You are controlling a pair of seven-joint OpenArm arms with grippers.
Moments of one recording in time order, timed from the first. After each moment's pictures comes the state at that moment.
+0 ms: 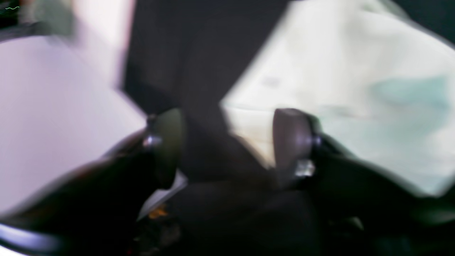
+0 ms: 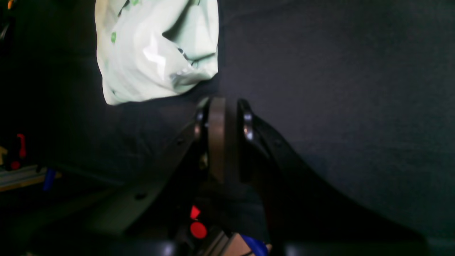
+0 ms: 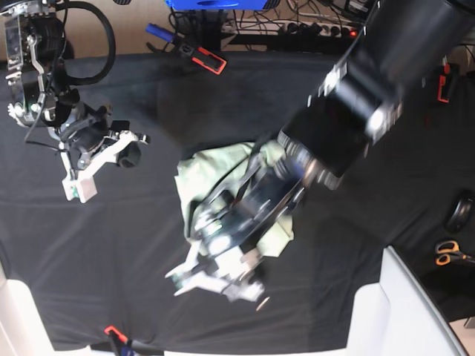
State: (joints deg) left arm -29.3 -2.4 41.1 76.1 11.0 -15.3 69.3; right arm -14.8 16.1 -3.1 106.2 39.1 -3.2 -51.9
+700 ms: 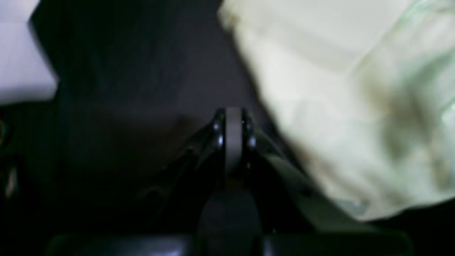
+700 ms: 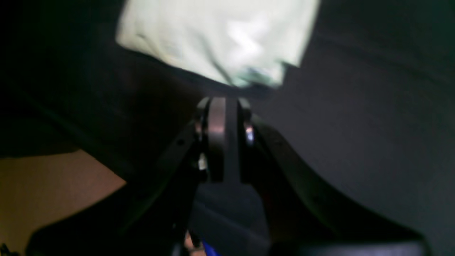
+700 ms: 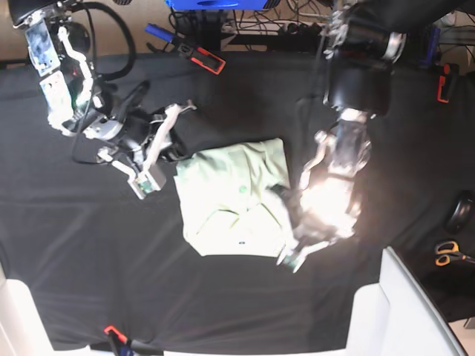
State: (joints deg) left arm -15.6 -3.8 9.3 75.3 12.3 -15.3 56.3; right arm -10.8 16.8 -17.8 105.1 24.4 10.5 -46.6
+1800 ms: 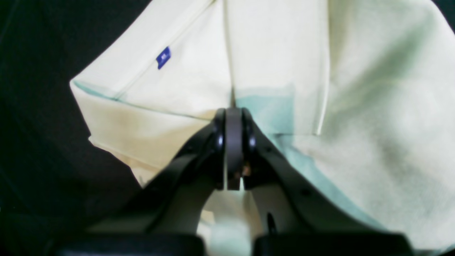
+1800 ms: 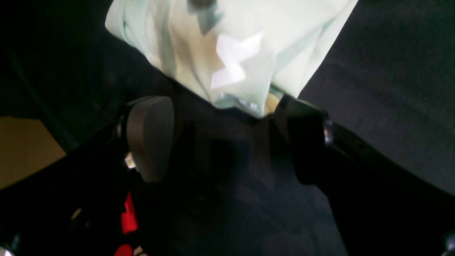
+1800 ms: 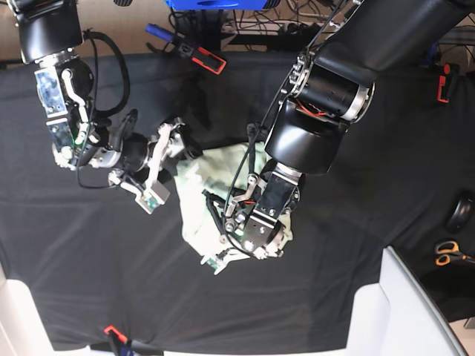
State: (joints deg) left arm -29.8 6.6 18.9 43.2 12.7 -15.0 46.4; right arm -0.7 12.1 -11.8 83.1 23.7 33.3 -43.7
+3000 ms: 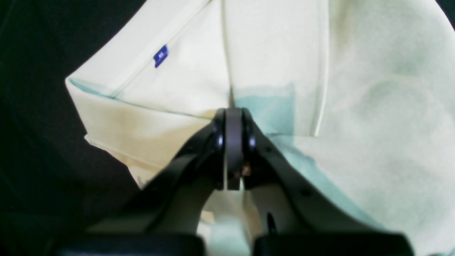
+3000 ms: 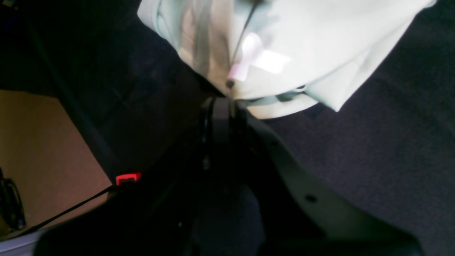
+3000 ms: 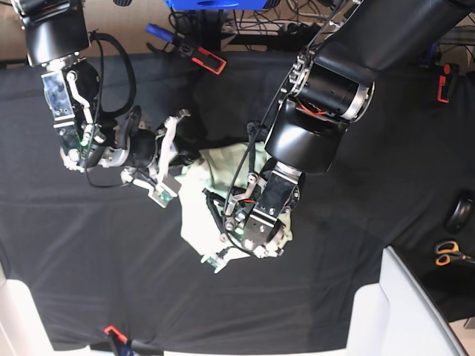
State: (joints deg) left arm -29.7 6.6 19.0 43.1 12.8 -15.0 46.5; right arm 0.4 10.4 -12.0 79.9 23.7 40.2 -45.6
